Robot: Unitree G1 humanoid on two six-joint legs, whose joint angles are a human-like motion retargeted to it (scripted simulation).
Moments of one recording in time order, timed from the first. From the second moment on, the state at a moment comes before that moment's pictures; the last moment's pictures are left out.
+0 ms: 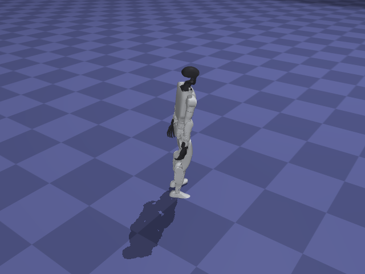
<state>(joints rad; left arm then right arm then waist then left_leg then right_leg) 0.00 0.04 0.19 1.65 -0.01 0.07 0.08 0.08 -0.13 -0.20 1.48 -0.76 0.17 0.05 0.06 -0.01 0.01 -0.09 -0.01 0.37 0.09 -0.05 -0.03 -0.01 -0.03 -0.31 -0.02 0.01 -0.06</state>
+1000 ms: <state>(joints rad) 0.02 0.05 0.23 1.60 0.07 0.24 -0.05 0.08 -0.13 -0.21 1.46 -0.76 0.17 0.14 0.01 0.01 -0.08 -0.01 -0.04 0.45 0.01 -0.08 0.02 -0.02 -0.02 -0.25 -0.01 0.03 -0.04</state>
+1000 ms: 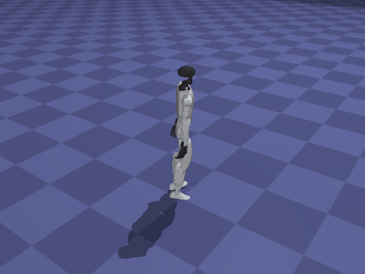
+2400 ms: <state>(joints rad) 0.01 0.06 0.25 1.59 0.04 0.21 -0.06 0.06 -0.12 -0.19 1.43 -0.80 0.16 0.13 0.00 -0.01 -0.09 -0.02 -0.04 0.45 0.01 -0.07 0.01 -0.03 -0.01 -0.25 -0.01 0.03 -0.04</state>
